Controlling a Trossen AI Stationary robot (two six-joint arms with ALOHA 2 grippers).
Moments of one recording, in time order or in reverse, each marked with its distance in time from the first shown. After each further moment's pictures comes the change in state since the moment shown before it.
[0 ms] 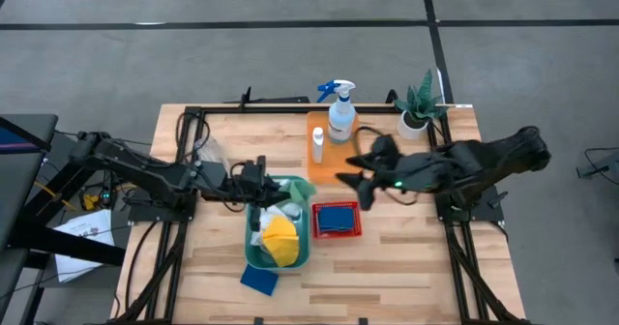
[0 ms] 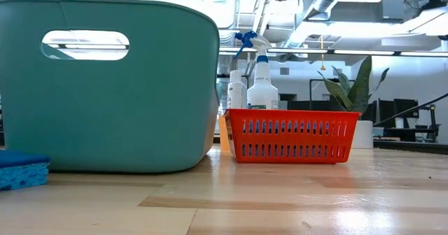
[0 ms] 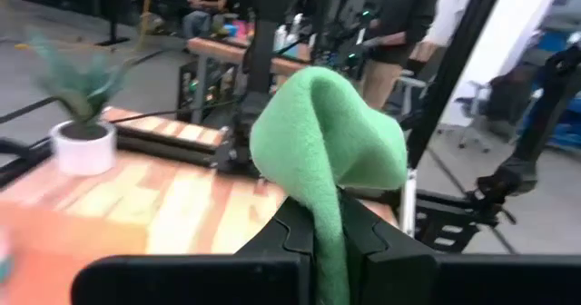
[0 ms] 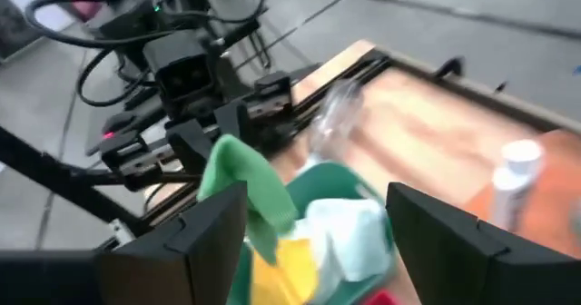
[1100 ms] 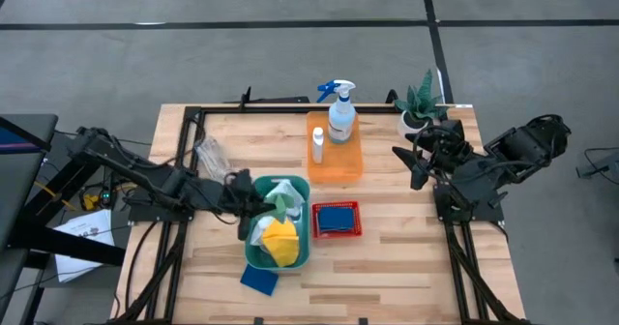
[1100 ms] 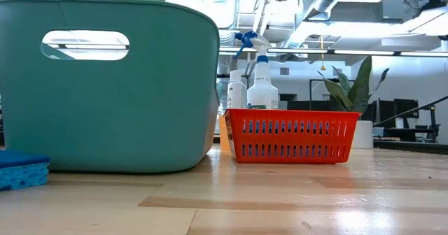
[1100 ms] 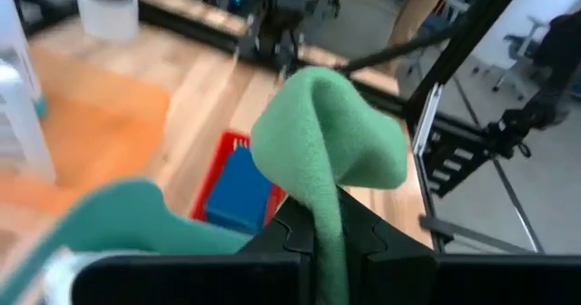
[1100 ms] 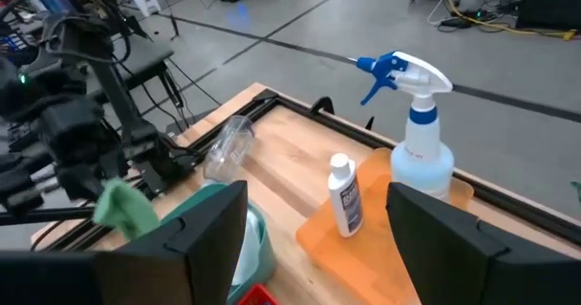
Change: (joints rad) left arm -0.134 -0.080 0.002 -0.395 -0.134 -0.247; right arm 0.207 -0.218 0.000 -0.506 0.421 0.261
